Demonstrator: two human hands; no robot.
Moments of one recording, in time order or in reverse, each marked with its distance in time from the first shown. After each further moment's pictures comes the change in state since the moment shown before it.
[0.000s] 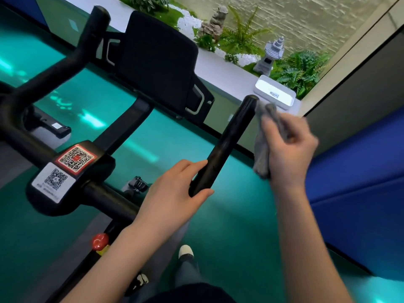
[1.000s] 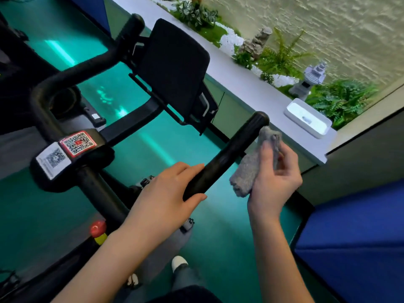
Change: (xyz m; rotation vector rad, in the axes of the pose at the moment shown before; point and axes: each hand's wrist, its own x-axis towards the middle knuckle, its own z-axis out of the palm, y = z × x) left_hand 0.005 0.024 0.018 0.103 0.163 -0.094; right_hand -0.003 0.048 0.018 0.315 0.048 0.115
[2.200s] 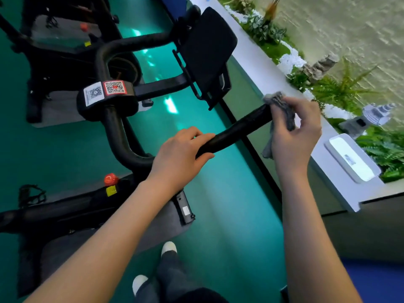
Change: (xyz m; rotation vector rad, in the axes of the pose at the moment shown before) left_hand 0.007 0.038 0.050 0.240 0.336 -0.186; right_hand 0.083 -0.027 -0.010 -0.208 -0.533 -0.440
